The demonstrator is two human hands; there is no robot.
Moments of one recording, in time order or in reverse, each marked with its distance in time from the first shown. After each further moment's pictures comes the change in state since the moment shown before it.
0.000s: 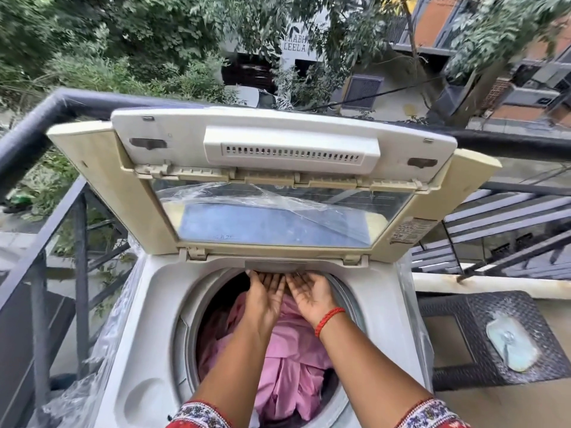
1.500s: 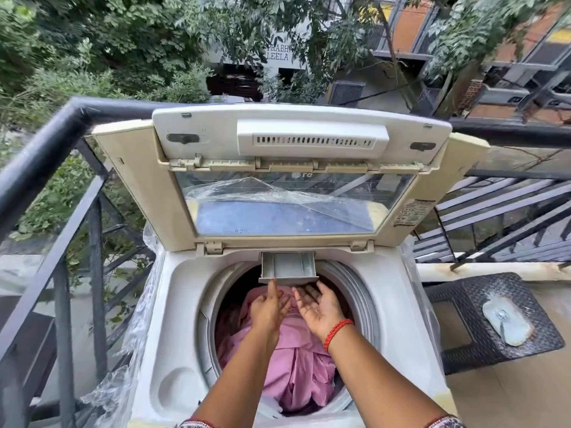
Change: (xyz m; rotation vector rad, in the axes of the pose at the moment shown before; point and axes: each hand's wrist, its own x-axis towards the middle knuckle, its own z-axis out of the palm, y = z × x) left_hand -0.026 0.003 -0.059 0.489 0.031 0.047; right_hand -0.026 0.042 -0.036 0.006 0.054 -0.034
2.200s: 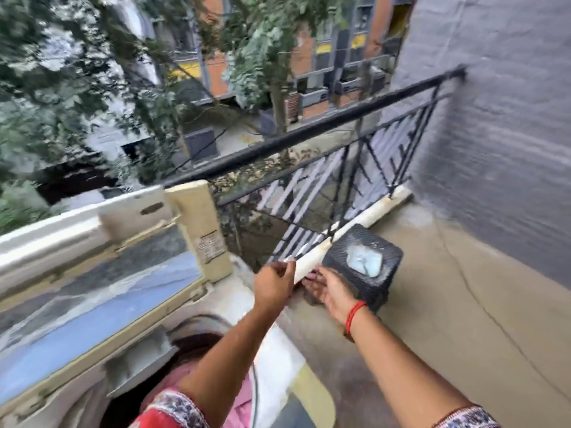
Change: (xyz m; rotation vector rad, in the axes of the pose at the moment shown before) left_hand -0.188 -0.084 0.251 1.334 -0.560 0.804; right_hand -0.159 -0.236 -0.156 -0.037 0.097 -0.649
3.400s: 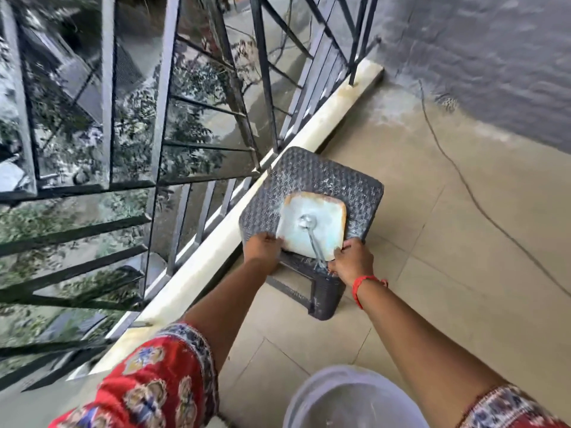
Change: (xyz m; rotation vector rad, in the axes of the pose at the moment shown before) left_hand 0.350 -0.106 0.515 0.249 -0.343 -0.244; right_hand 0.466 0.013 -0.347 -0.909 0.586 -0.028
